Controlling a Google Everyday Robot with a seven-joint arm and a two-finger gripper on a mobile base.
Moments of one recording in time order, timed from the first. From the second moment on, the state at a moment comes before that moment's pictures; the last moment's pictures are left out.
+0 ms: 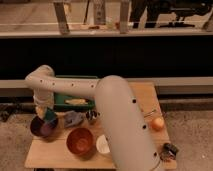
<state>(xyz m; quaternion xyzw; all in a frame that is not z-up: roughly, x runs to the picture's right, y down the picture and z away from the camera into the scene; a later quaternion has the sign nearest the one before) -0.339 0.114 0.816 0.01 -0.38 -0.89 0.25</state>
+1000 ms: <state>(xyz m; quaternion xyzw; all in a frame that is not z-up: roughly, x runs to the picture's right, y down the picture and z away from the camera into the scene) -0.373 0.143 0.831 0.05 -0.39 -0.90 0.21</state>
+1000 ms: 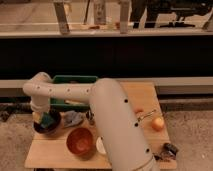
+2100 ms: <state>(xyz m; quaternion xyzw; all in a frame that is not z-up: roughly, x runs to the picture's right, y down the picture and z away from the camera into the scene) -0.318 0.158 0.803 0.06 -0.40 -0.88 0.26</state>
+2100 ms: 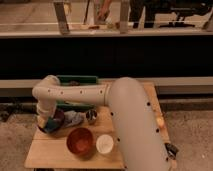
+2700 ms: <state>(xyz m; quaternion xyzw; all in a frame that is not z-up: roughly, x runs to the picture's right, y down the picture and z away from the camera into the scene) -0.286 0.135 0.819 0.05 -0.38 -0.88 0.27</state>
